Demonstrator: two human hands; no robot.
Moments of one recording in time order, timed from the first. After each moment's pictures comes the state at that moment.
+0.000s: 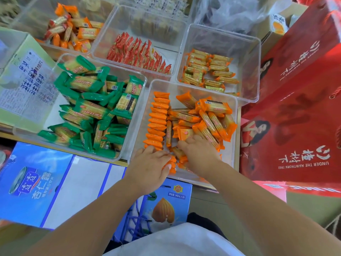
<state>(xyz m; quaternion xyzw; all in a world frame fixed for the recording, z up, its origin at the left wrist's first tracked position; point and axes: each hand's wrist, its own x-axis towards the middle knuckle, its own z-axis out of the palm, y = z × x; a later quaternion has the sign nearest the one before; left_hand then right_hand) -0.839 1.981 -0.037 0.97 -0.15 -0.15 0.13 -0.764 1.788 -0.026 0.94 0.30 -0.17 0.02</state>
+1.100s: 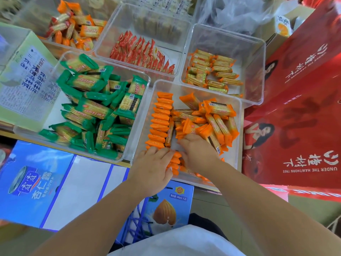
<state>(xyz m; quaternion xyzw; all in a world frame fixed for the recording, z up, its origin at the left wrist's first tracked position) -0.837 1.980 -0.036 0.97 -0.14 -0.17 0.12 -0.755 1.798 -0.032 0.94 0.26 -0.19 -0.08</state>
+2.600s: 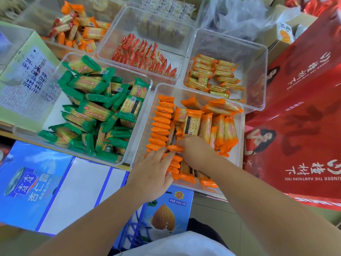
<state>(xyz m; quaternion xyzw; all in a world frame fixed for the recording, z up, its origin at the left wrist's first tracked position) -0.837 1.980 -0.040 0.97 -0.12 -0.17 0.14 -0.729 1.818 -0.028 0.93 0.27 -0.26 -0.02</state>
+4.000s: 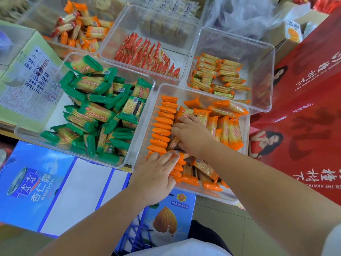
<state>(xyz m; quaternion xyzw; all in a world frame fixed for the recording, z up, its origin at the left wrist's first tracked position) -0.834 1.978 -0.043 0.96 -0.14 -0.19 0.12 -0.688 1.828 -0.034 0.89 0.43 -0.11 0.08</state>
